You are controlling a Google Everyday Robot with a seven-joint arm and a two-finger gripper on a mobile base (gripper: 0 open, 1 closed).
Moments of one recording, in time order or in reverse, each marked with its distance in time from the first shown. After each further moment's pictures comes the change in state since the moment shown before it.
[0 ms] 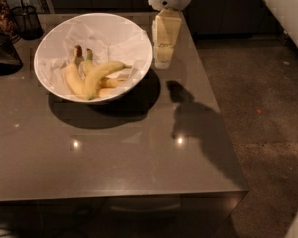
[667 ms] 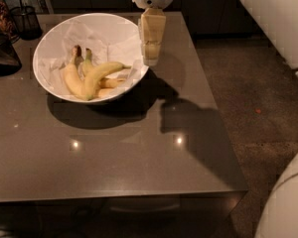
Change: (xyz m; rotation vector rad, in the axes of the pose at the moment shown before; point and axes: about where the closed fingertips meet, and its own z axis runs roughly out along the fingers) arm -0.034 -0.016 0.011 0.015 -0.026 -0.103
